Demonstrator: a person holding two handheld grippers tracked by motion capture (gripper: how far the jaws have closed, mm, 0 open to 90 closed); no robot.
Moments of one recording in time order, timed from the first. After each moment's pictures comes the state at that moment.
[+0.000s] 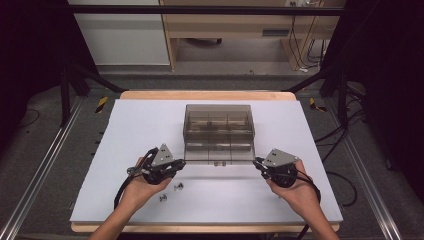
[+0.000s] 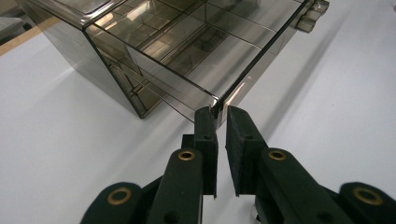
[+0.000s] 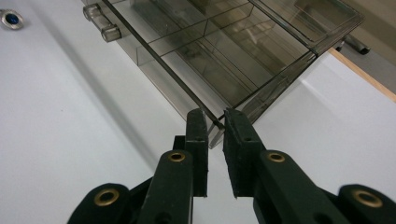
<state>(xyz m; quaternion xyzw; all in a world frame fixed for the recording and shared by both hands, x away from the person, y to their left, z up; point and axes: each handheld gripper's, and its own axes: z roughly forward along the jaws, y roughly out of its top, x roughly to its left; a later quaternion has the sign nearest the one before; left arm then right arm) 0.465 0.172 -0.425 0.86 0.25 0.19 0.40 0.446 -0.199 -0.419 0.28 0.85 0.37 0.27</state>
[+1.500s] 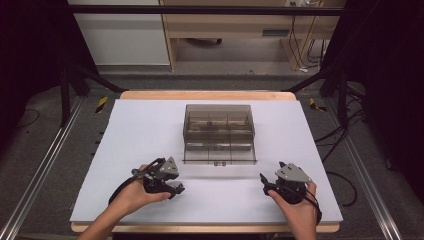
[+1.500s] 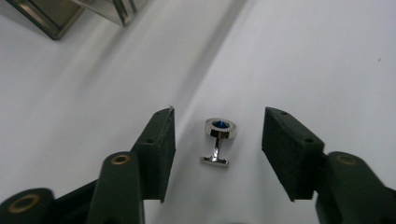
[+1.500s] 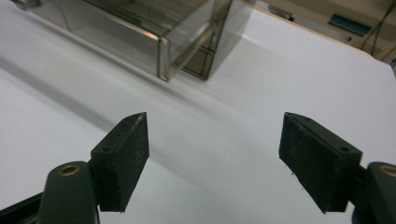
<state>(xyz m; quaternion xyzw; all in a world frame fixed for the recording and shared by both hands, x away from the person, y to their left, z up) 0.460 0.170 -0.447 0.94 0.20 0.08 0.27 0.412 -0.217 -0.454 0.42 0.76 0.37 0.34</state>
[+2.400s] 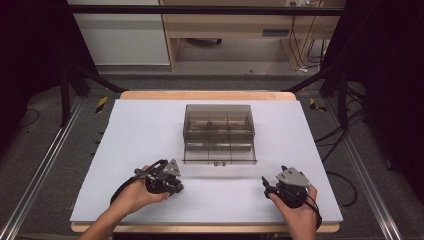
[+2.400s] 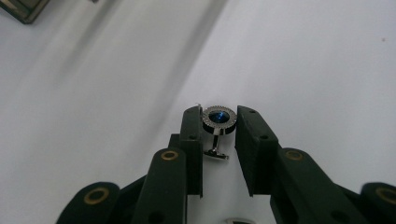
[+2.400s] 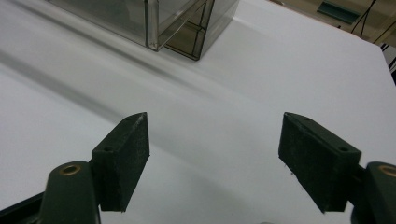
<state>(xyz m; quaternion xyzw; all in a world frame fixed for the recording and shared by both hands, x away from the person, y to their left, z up) 0.460 0.168 -0.446 0.95 0.19 0.06 0.25 0.406 -0.219 -0.464 0.44 0.75 0.35 0.34</state>
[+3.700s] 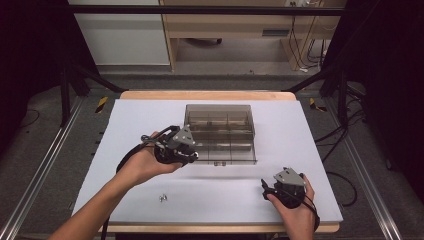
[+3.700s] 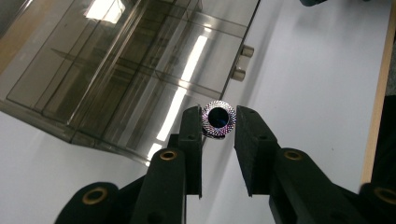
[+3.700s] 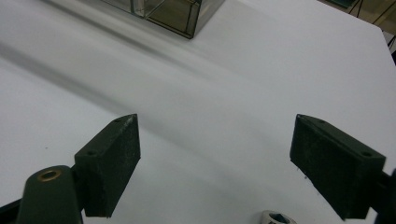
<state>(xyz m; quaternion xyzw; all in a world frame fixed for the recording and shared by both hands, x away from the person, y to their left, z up) 0.488 0.121 -0.337 0.94 0.14 0.12 0.29 0.410 -0.218 -0.475 0.45 0.76 0.32 0.34</state>
